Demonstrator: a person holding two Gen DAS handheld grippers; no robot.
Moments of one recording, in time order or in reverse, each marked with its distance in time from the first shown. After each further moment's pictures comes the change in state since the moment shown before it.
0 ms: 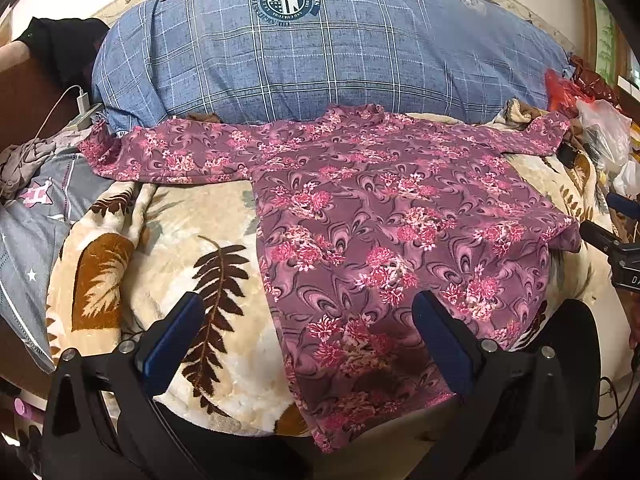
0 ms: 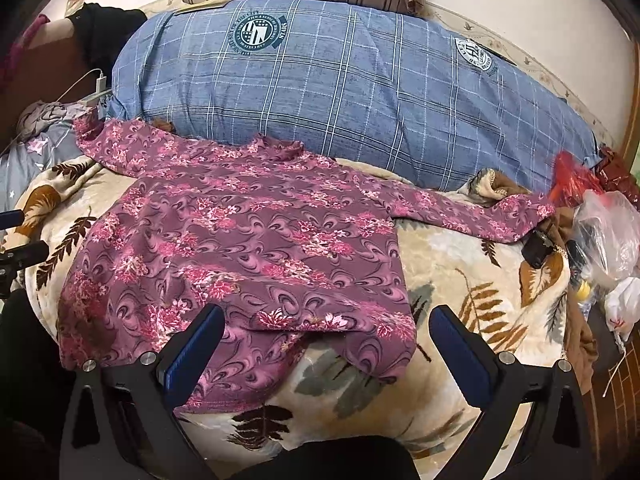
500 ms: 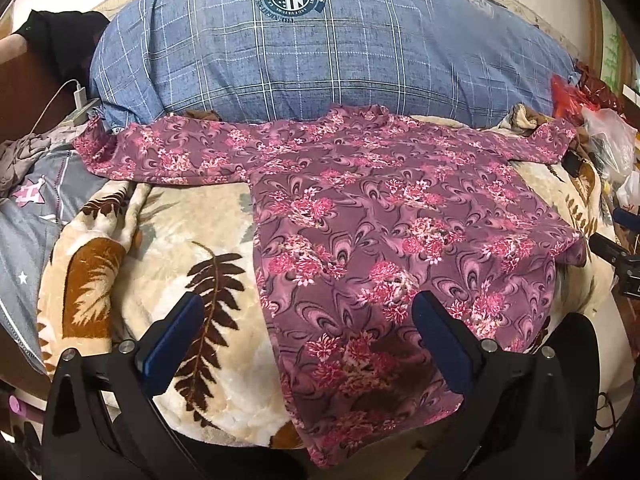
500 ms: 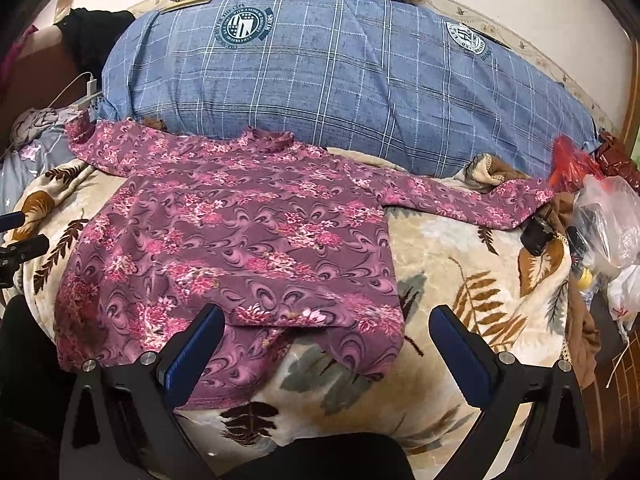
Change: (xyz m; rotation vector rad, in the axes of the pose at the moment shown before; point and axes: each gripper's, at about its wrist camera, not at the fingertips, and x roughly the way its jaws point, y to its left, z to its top) left arm 0.019 0.002 0.011 -0.024 0.010 -0.012; right arm 0.010 -0.017 0.001 0.027 0.042 0.000
